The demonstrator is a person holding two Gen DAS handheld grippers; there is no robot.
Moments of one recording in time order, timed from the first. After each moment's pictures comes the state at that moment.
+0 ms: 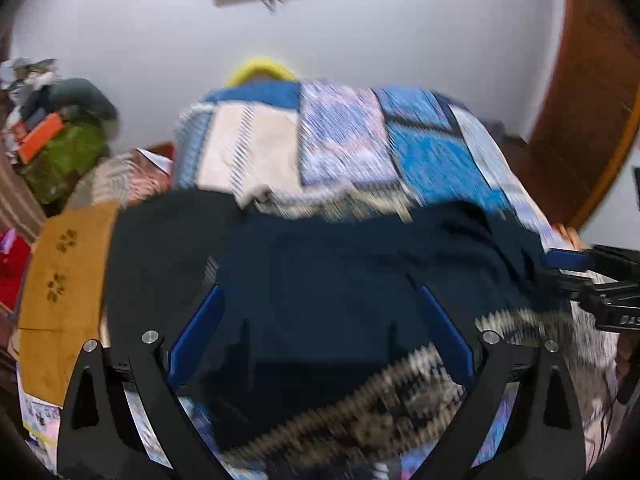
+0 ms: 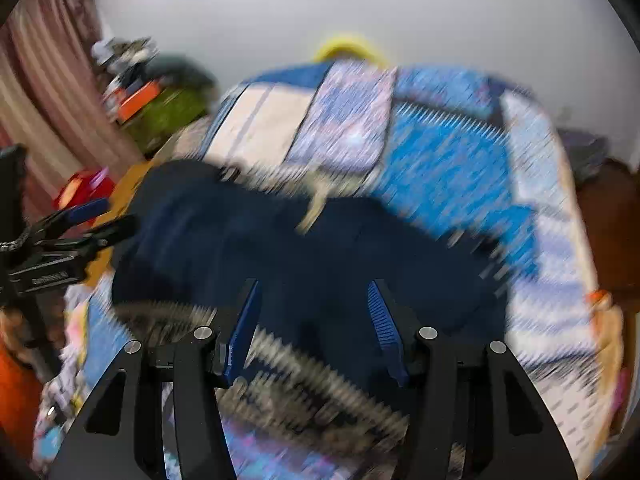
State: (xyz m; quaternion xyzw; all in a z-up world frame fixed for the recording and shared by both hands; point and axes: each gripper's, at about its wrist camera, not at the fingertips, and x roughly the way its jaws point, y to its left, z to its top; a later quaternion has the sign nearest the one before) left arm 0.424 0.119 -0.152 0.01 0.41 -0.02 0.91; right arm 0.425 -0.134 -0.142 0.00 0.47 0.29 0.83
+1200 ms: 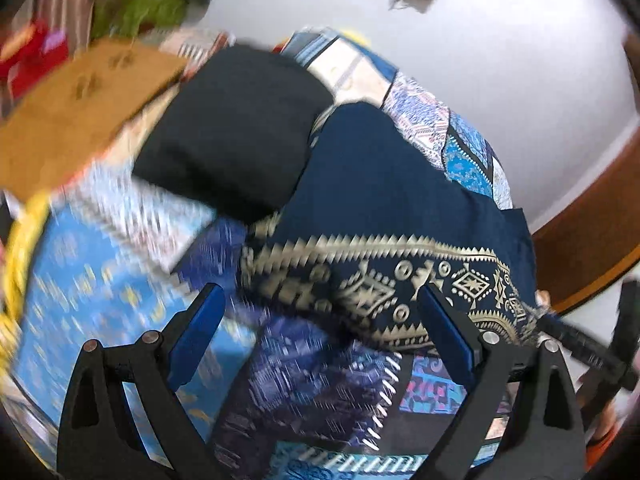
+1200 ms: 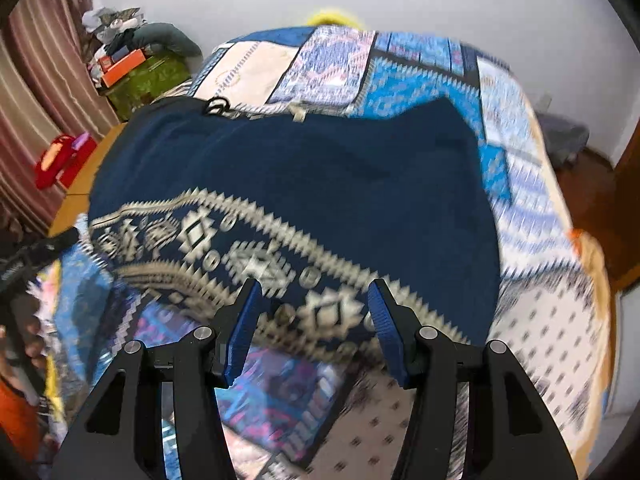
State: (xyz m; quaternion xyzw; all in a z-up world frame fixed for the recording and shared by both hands) left arm 0.298 0.202 -0.228 -0.28 0.40 0.06 0.87; right arm 0.373 -0.163 -0.169 -0.04 0.49 0.24 0.84
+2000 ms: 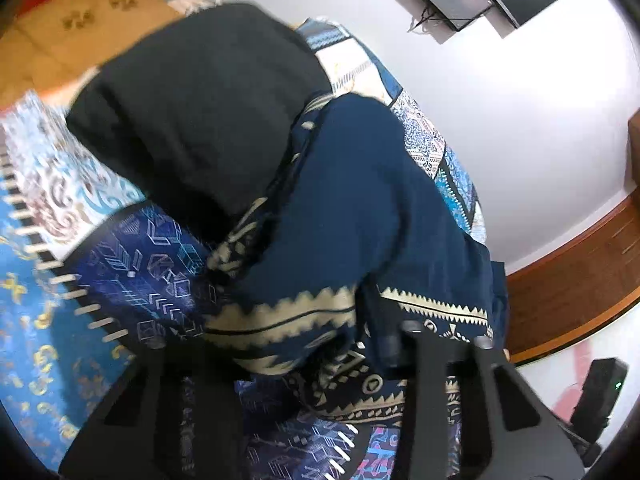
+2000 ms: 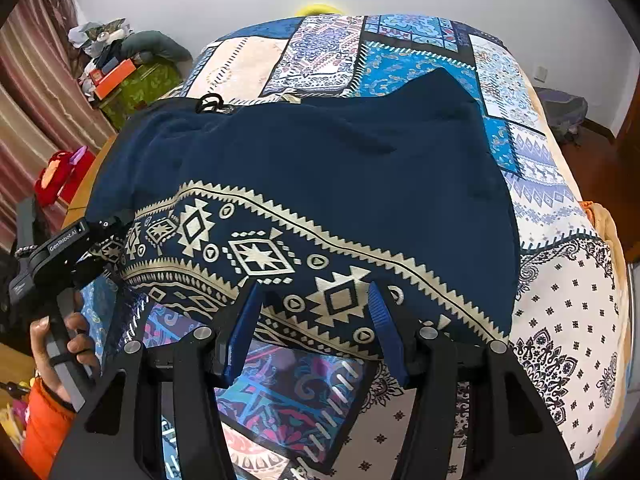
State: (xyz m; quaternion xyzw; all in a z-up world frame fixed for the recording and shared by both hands) left arm 0.346 0.189 -0.256 -0.36 0.35 0.05 0.86; right arm 0.365 -0.159 -0.176 -0.01 0.50 0.23 0.83
